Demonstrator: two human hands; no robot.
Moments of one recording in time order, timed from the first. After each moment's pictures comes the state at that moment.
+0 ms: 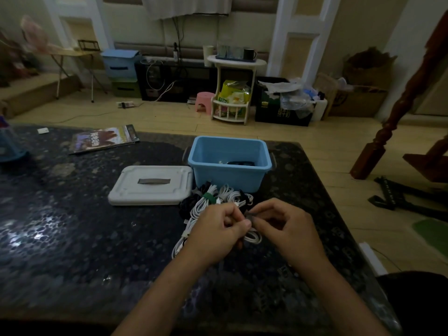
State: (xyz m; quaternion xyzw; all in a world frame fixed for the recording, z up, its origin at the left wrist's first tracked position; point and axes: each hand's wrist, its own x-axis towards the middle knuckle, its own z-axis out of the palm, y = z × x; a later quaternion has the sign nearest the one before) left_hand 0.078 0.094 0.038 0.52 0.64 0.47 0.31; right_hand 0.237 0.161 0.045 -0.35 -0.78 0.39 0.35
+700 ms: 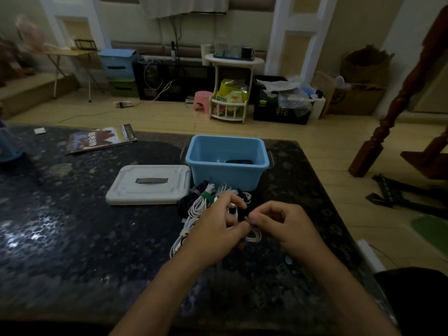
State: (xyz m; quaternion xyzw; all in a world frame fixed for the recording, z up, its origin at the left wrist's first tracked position) left_hand 0.082 0.088 0.045 0.53 0.63 0.46 0.34; right_hand 0.239 0.169 0.049 -0.36 -0.72 0.51 0.30
